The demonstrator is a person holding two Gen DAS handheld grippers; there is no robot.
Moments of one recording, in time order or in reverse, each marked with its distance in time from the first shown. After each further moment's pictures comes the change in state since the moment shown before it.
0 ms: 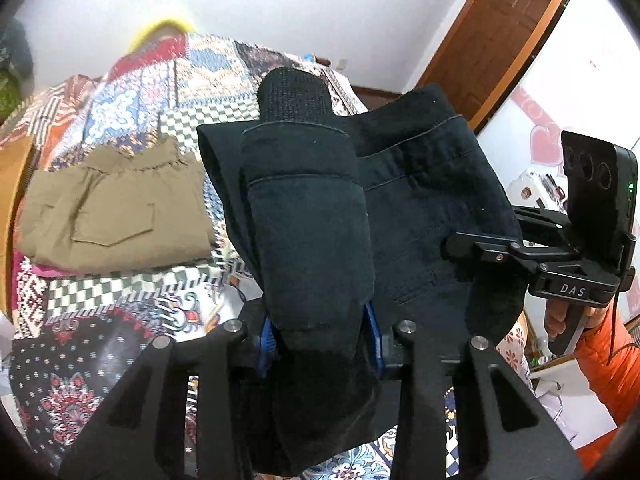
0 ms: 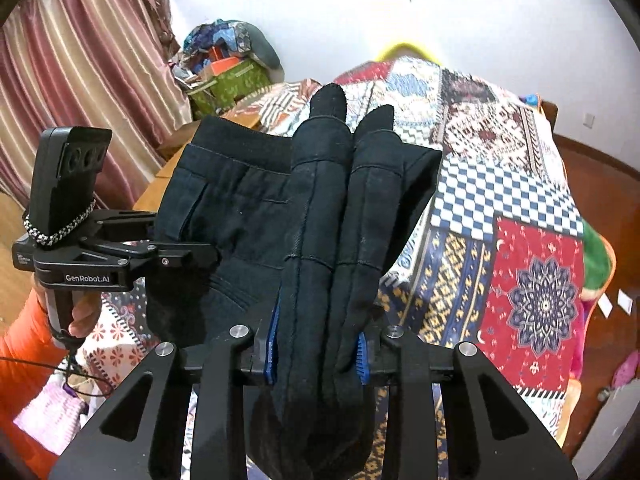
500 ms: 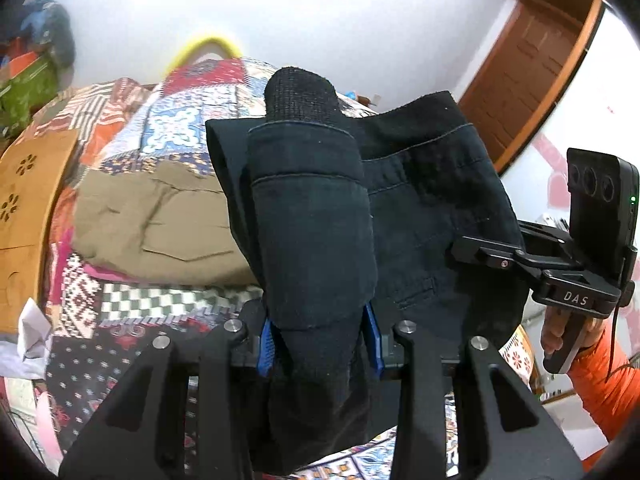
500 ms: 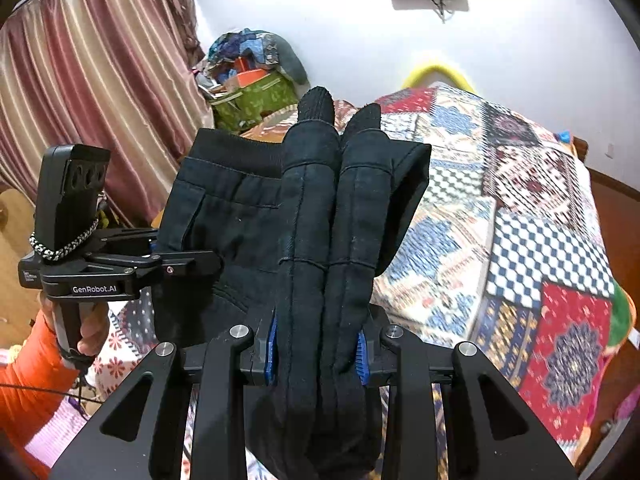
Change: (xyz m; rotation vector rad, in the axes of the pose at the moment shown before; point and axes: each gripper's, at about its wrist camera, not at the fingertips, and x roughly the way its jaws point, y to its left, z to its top) left arm -0.055 0.069 0.009 -0.103 -0.108 0.063; right arm 0.037 0.050 0.050 -0.055 -0.046 0.048
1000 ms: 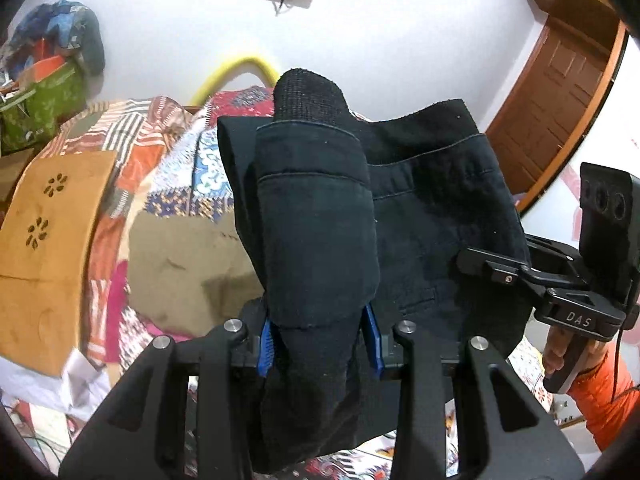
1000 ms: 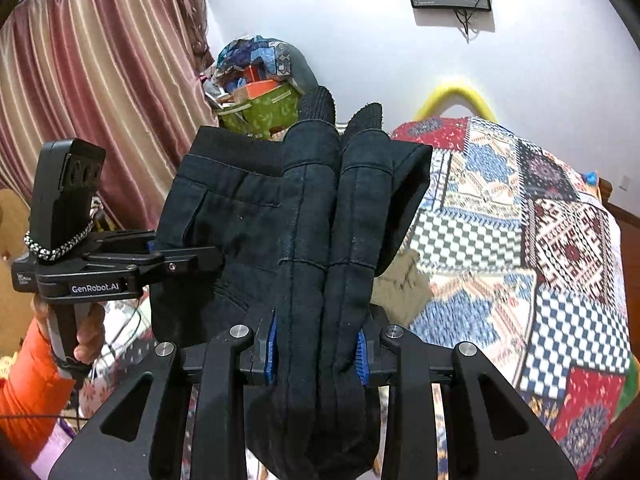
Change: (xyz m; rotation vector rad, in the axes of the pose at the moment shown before) left arm -0.013 0.079 0.070 -0.041 -0.064 0.077; right arm 0.064 0.031 0.072 -0.042 -0.042 0.001
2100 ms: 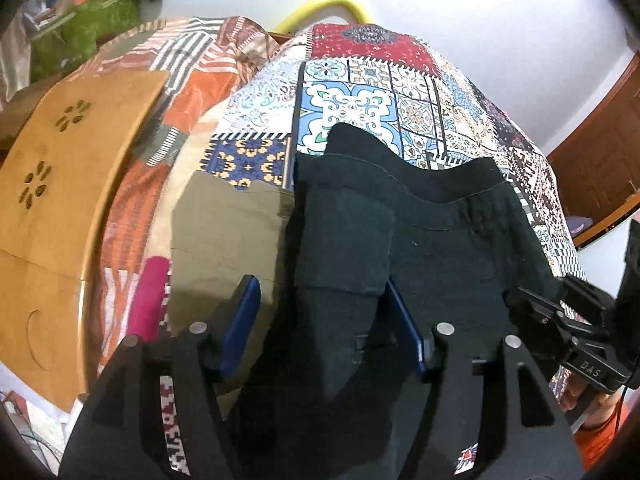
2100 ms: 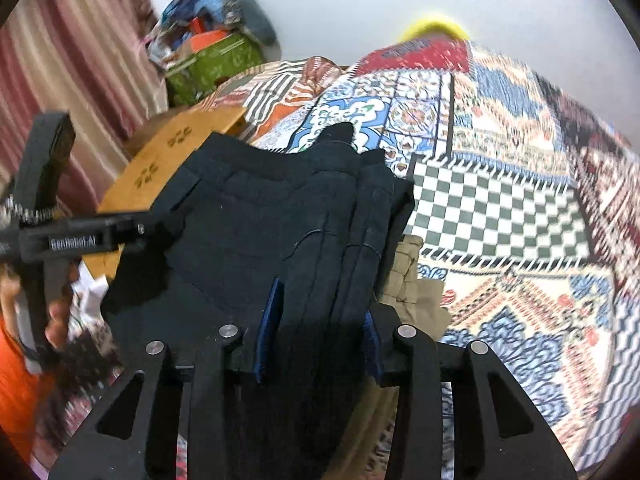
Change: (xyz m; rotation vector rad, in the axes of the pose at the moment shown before) left arm 0.135 0.138 0.014 -0.183 0.158 0.181; right arm 0.139 -0.031 -0.005 0.049 0.186 -0.114
